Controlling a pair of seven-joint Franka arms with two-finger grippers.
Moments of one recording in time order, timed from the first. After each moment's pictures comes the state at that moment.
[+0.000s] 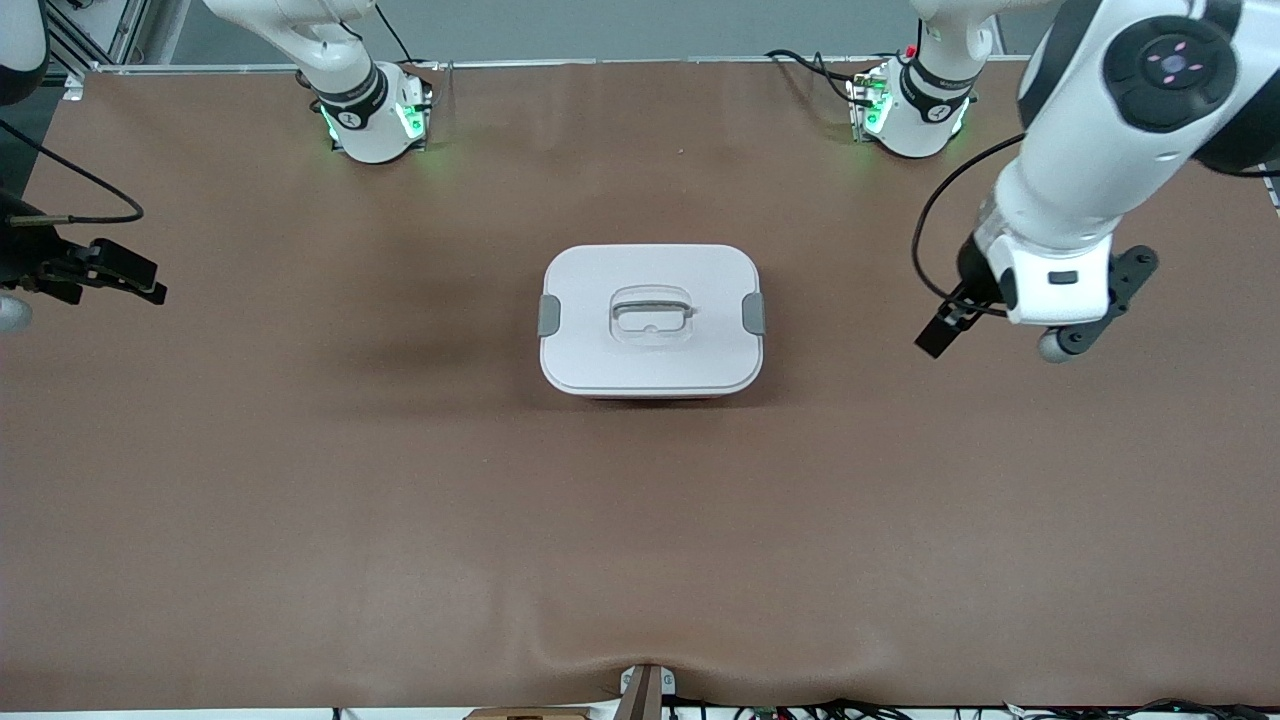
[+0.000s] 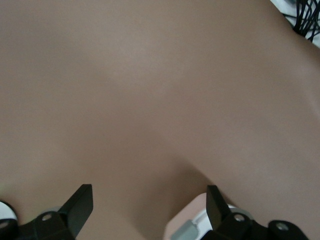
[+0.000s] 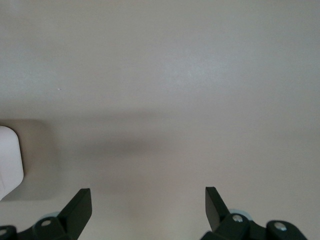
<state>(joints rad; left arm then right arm) 0.20 0.17 -0.60 -1.50 0.18 1.63 -1.12 0.01 0.03 -0.07 -1.60 0.02 1.60 -0.04</state>
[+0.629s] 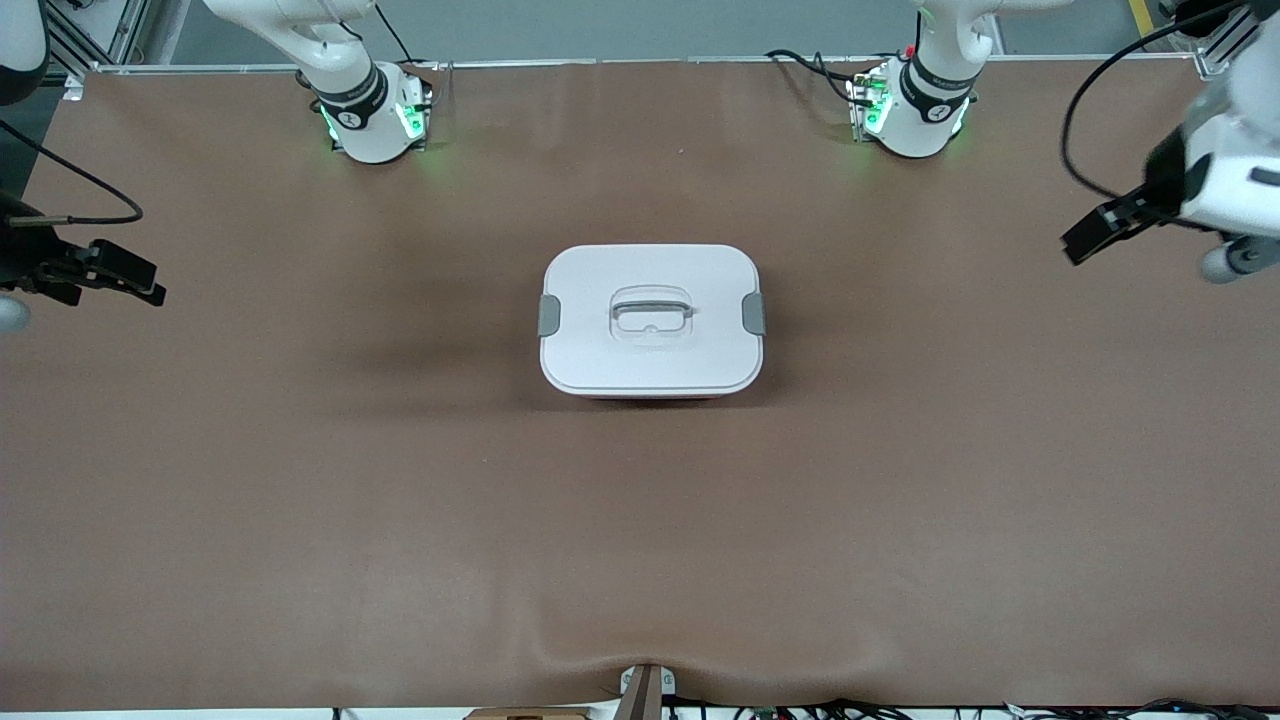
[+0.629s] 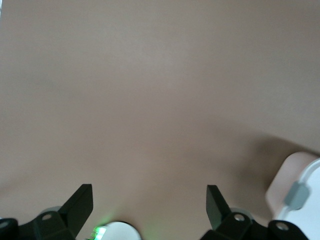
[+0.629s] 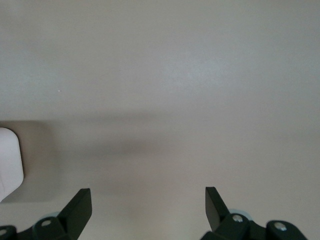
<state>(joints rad) -0.03 -0.02 -0.08 -1.52 0.11 1.43 -0.42 0.01 0.03 -0.07 -1.60 0.02 1.60 -0.04</state>
